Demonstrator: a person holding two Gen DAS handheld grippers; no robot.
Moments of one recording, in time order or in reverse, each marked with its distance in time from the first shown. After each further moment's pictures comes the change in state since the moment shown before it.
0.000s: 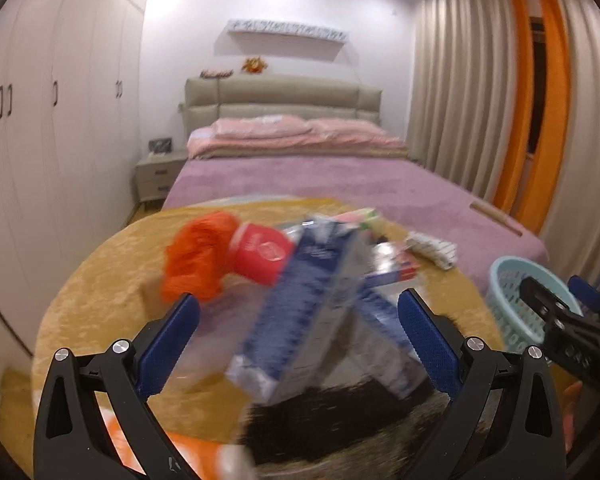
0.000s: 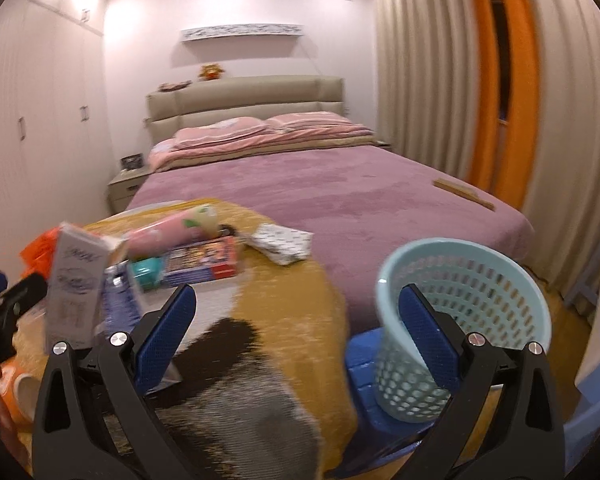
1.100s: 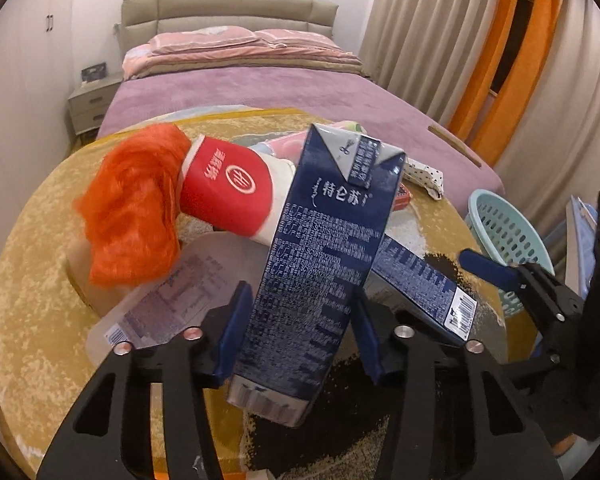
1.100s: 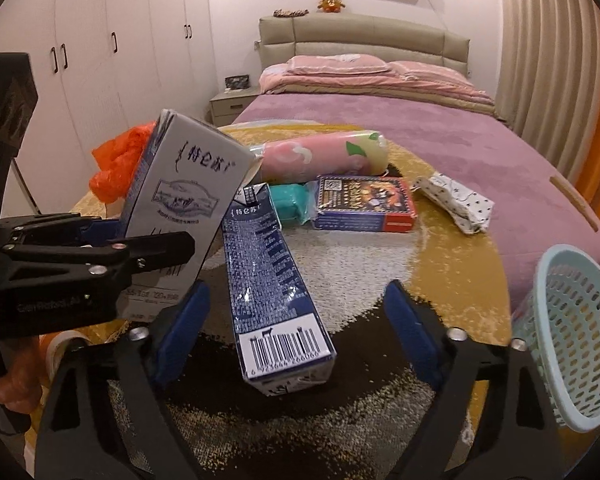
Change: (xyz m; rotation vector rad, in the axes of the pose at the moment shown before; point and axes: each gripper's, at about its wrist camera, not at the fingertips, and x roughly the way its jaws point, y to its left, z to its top) left arm 0.072 0.033 0.000 0.024 0.329 -0.260; right arm 0.058 0.097 -0.015 -0.213 0.254 0.353
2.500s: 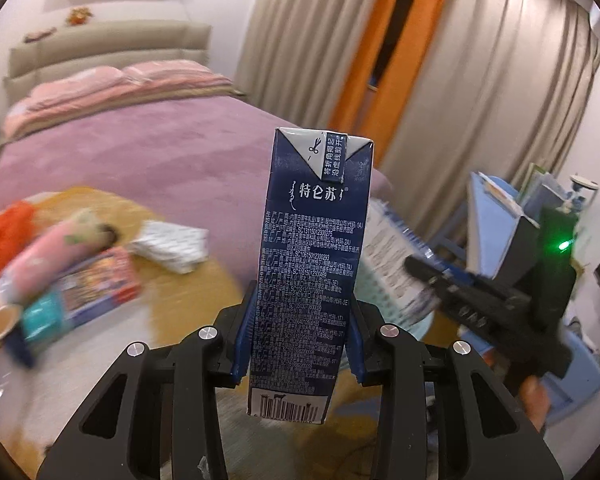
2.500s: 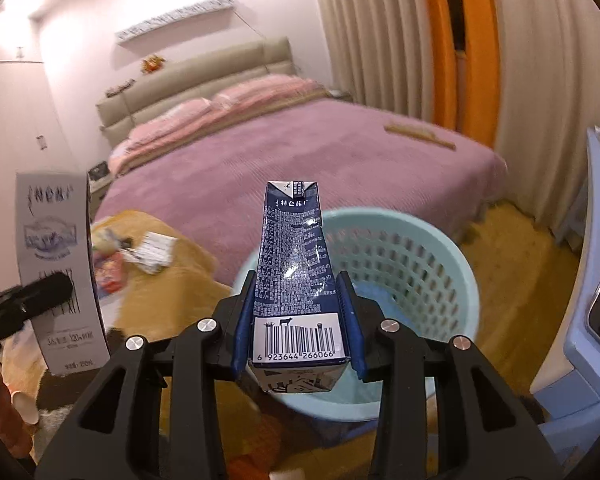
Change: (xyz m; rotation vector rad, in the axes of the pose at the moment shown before) left arm 0.029 -0.202 0.055 0.209 -0.051 -0.367; right arm -0.138 -0.245 -0.047 0.477 -0.100 -0.359
